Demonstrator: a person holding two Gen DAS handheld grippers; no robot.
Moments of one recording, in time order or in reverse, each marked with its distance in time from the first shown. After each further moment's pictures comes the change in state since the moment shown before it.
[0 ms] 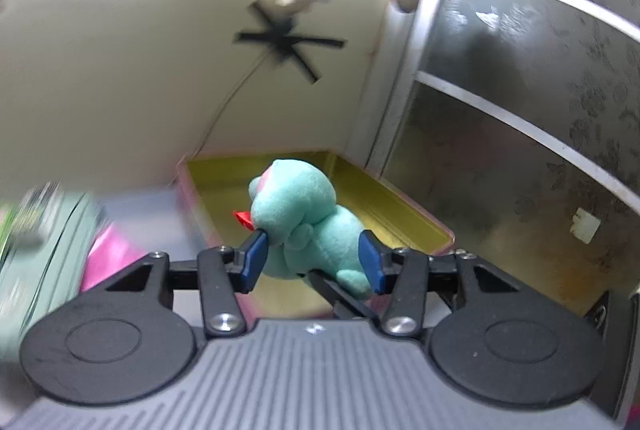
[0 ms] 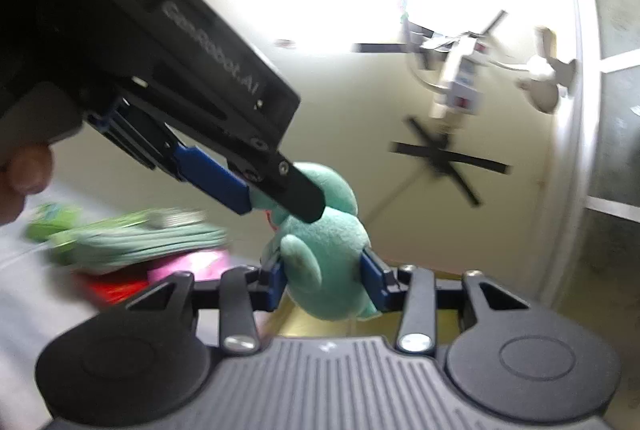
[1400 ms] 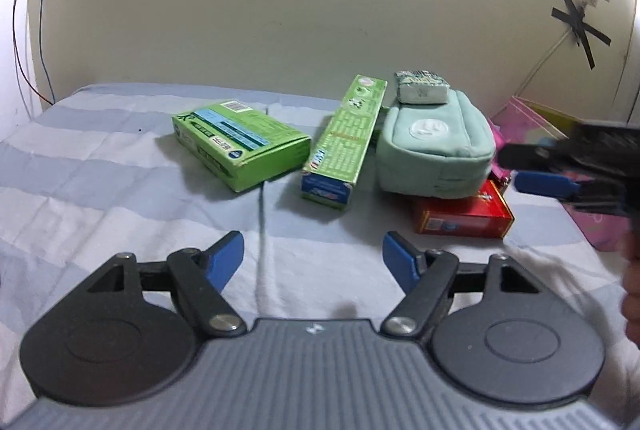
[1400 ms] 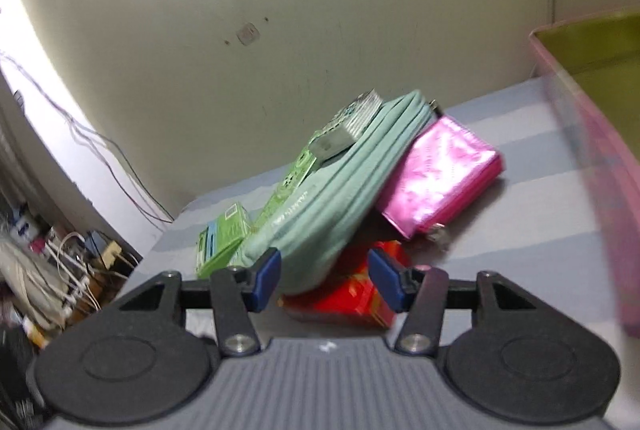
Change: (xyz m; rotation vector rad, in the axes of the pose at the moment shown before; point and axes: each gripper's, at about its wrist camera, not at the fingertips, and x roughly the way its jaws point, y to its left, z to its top) left arm -0.111 0.168 -0.130 -0.235 0.023 0.669; right arm 0.126 0.093 -0.005 0.631 0.485 0.568
